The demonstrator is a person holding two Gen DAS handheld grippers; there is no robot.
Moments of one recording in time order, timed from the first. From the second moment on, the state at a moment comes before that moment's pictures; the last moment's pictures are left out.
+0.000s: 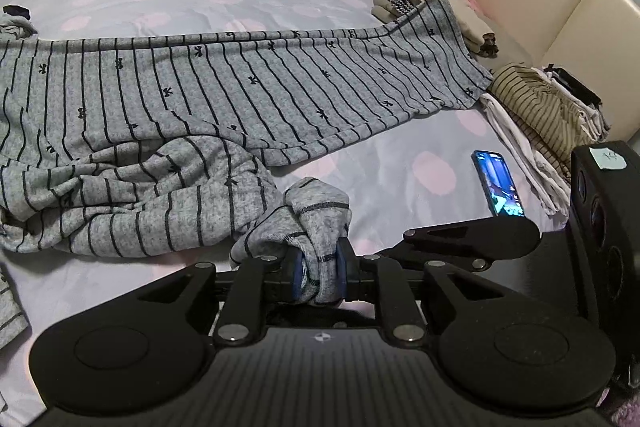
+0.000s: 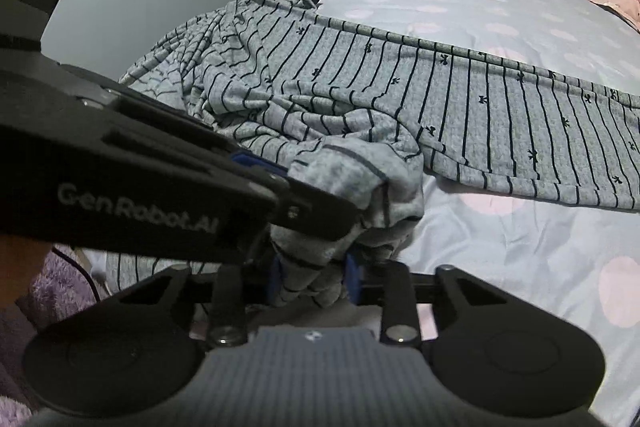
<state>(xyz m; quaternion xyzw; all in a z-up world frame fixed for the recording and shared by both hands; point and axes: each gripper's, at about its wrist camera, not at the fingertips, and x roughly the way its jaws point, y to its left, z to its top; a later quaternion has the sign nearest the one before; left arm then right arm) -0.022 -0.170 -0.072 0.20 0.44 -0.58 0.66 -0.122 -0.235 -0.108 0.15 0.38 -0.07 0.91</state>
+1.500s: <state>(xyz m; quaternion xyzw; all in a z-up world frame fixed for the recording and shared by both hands) 0.074 -0.134 -0.193 0.74 0.03 -0.27 0.62 -0.147 -0.389 -0.095 -0.03 0.49 -0.28 0.82</state>
